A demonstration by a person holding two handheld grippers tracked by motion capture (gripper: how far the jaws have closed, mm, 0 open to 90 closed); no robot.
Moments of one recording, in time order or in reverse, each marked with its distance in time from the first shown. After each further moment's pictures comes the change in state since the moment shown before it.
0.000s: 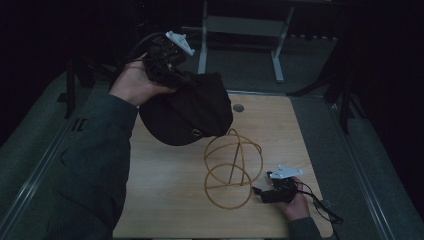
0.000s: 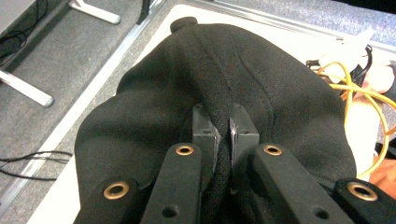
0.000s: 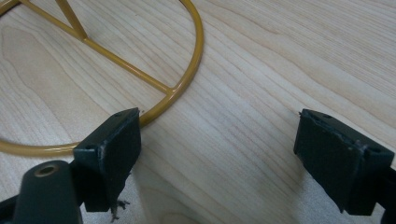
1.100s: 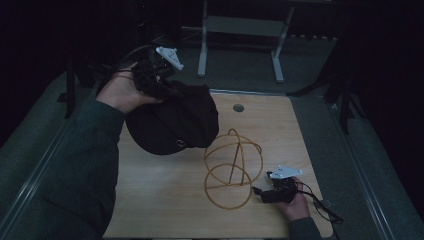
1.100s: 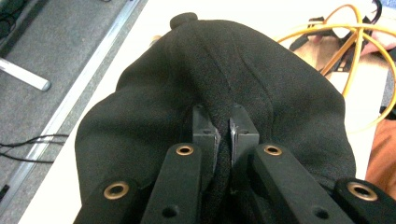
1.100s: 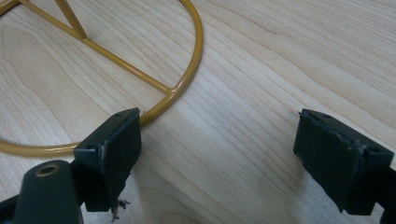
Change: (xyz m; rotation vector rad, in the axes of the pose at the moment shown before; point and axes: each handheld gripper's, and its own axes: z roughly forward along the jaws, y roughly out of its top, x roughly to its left) left arm -0.001 -0.028 0.000 0.086 -0.012 0.048; right arm 0.000 0.000 0.000 -0.001 0.000 0.002
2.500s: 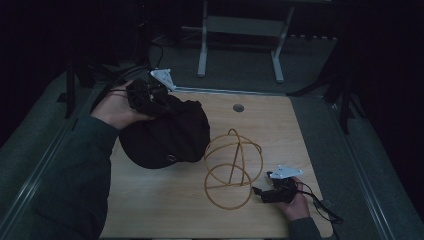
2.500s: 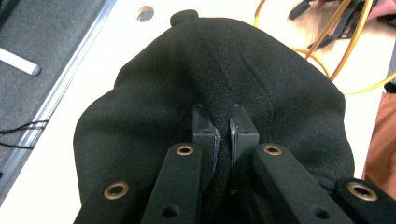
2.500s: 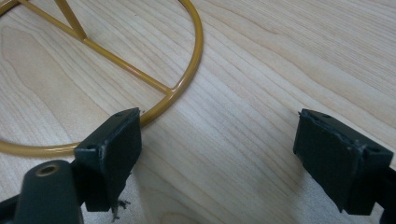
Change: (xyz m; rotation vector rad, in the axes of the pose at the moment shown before) left arm -0.013 -0.035 0.015 0.052 -0.008 0.009; right arm 0.000 0.000 0.000 -0.003 -0.001 0.004
